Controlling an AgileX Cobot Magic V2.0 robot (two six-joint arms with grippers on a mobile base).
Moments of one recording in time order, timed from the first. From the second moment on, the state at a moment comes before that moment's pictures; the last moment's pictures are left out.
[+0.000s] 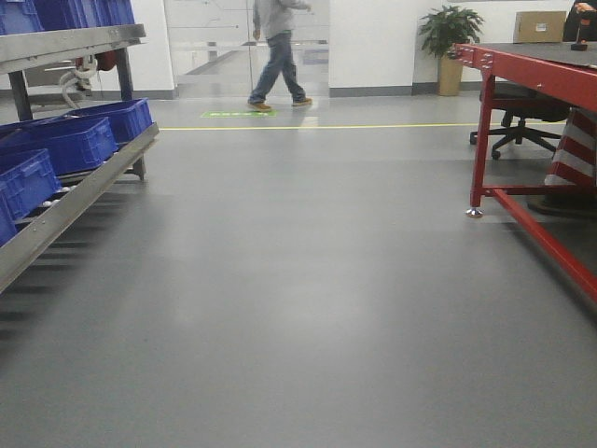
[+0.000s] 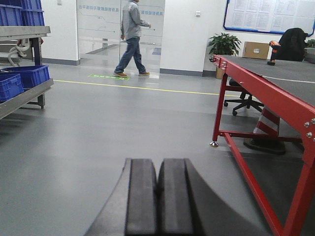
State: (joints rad) left arm 0.05 0.00 0.00 0.03 0.00 -0.09; right arm -0.09 0.00 0.00 0.10 0.04 -0.12
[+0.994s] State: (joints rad) left arm 0.08 0.00 0.00 0.03 -0.01 -0.09; right arm 0.00 0.00 0.00 0.10 0.04 -0.12
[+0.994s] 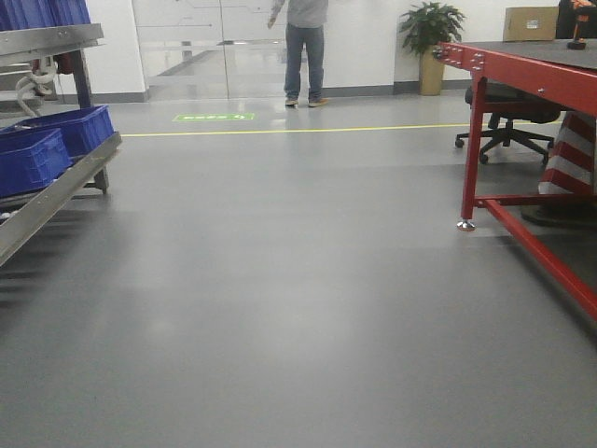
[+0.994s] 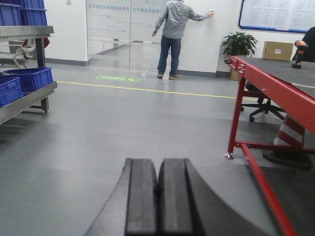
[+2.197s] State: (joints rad) left arm 0.03 0.00 0.00 0.03 -0.01 -0.09; right arm -0.06 0.00 0.00 0.10 0.04 -0.12
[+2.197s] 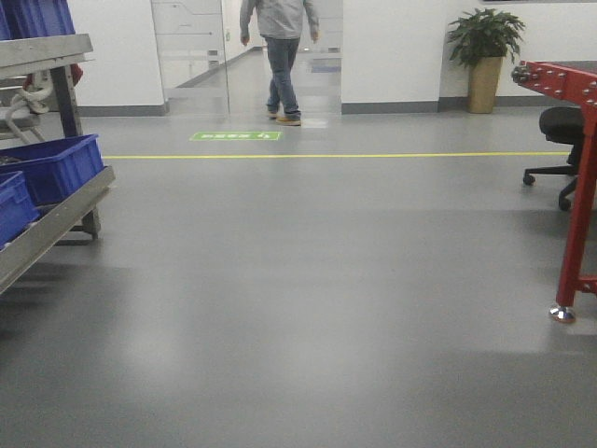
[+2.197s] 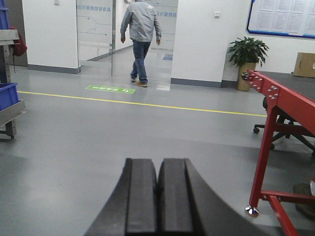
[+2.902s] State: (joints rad) left arm 0.03 0.00 0.00 0.03 -0.01 -0.09; right arm -0.06 0.00 0.00 0.10 0.04 -0.12
